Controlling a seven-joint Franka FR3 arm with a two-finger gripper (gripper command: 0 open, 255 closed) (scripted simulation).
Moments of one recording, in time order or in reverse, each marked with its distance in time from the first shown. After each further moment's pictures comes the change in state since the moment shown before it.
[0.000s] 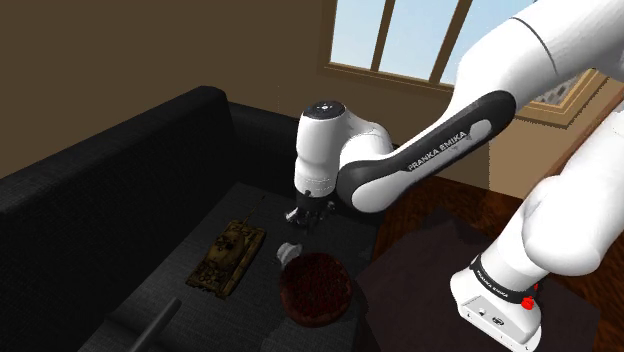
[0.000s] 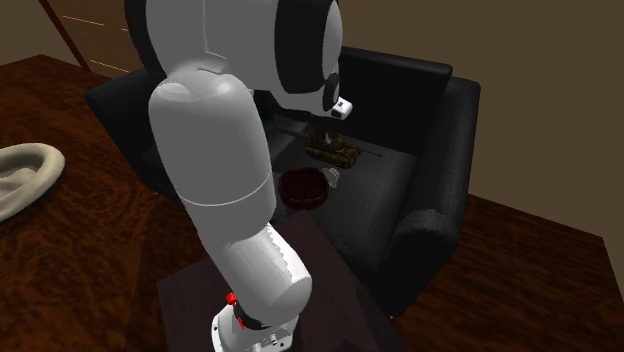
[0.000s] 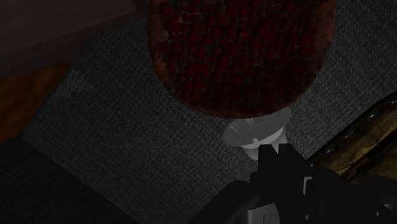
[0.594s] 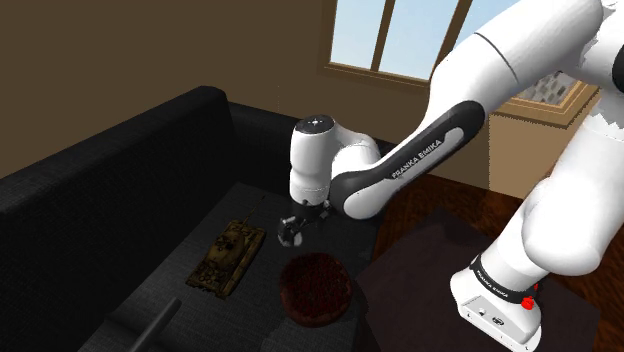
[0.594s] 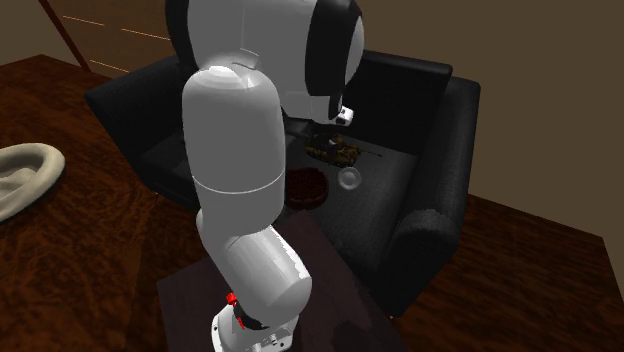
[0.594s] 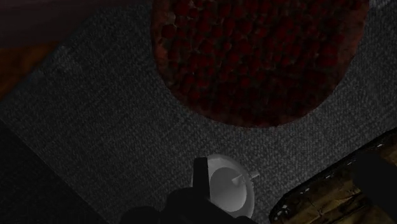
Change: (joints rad) arm -0.004 0.112 -0.010 0.026 -0.070 0.044 -0.115
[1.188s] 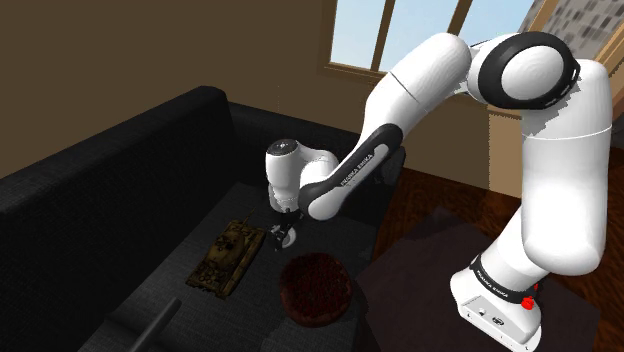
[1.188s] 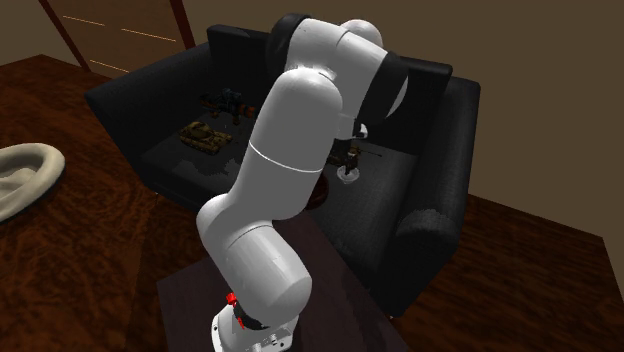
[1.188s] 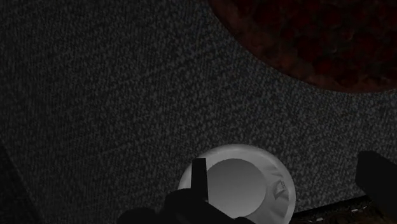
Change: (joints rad) arm 0.000 0.394 -0.089 0.262 -0.236 0.016 -0.288
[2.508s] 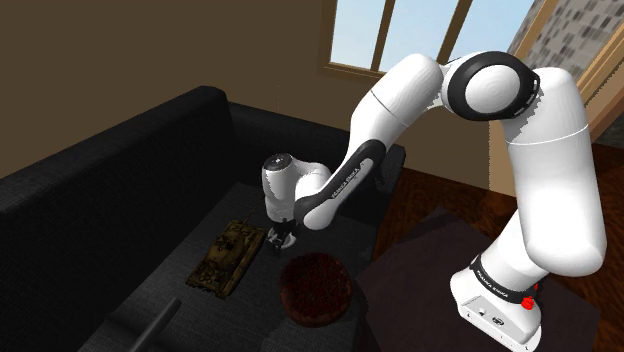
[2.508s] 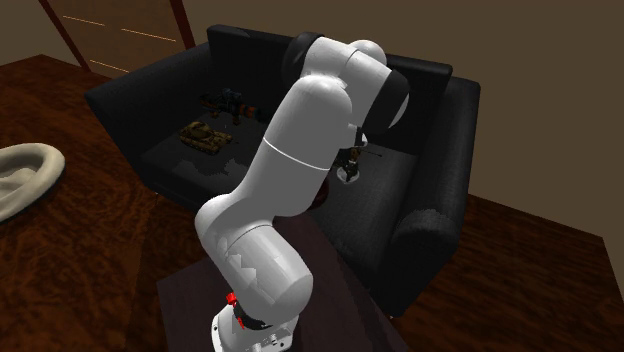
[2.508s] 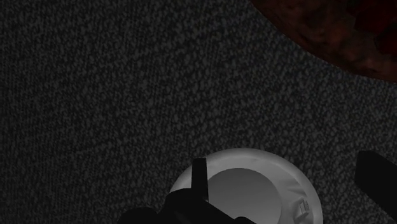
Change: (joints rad) arm 0.038 0.131 -0.050 0.075 -0.071 0.042 -0.014
